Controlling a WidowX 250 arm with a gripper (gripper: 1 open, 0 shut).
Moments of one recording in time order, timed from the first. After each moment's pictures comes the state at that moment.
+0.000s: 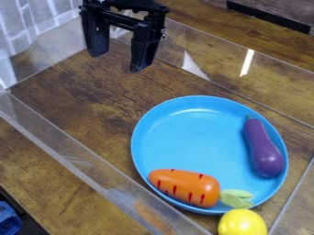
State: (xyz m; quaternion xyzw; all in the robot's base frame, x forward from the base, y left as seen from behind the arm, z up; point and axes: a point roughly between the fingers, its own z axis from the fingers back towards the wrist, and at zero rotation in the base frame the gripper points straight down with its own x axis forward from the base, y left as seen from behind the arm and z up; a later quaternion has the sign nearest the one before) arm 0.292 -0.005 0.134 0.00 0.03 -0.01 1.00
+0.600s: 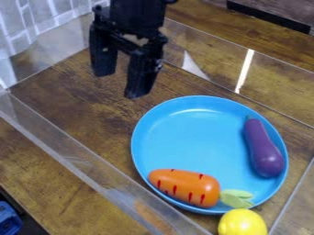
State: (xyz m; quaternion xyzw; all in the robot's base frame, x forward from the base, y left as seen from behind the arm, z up) arm 0.271 -0.020 0.117 0.00 0.08 -0.13 0.99
